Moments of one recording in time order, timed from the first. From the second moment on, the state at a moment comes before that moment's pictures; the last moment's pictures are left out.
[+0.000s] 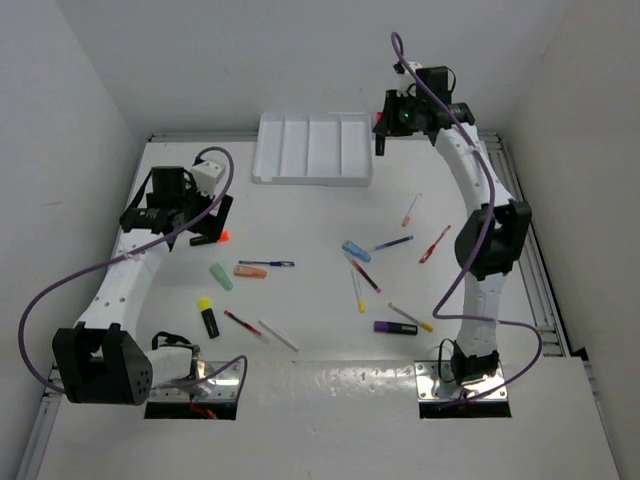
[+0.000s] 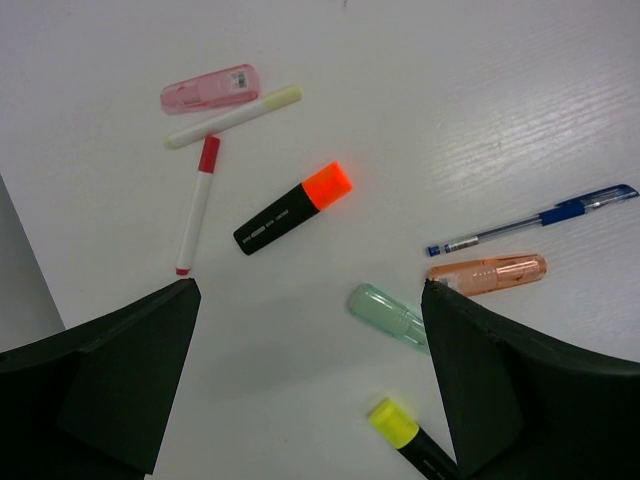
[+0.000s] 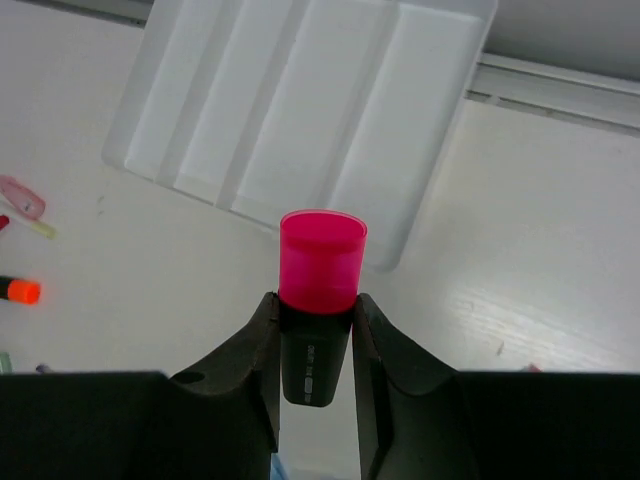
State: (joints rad) left arm -0.01 1.18 1.03 -0.57 0.09 0.35; right arm 0.15 2.07 2.10 -0.70 -0.25 0.10
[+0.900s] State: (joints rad) left arm 0.03 1.31 1.07 -0.59 0.12 0.36; right arm 0.26 2.52 2.16 -0.13 -0.12 0.10
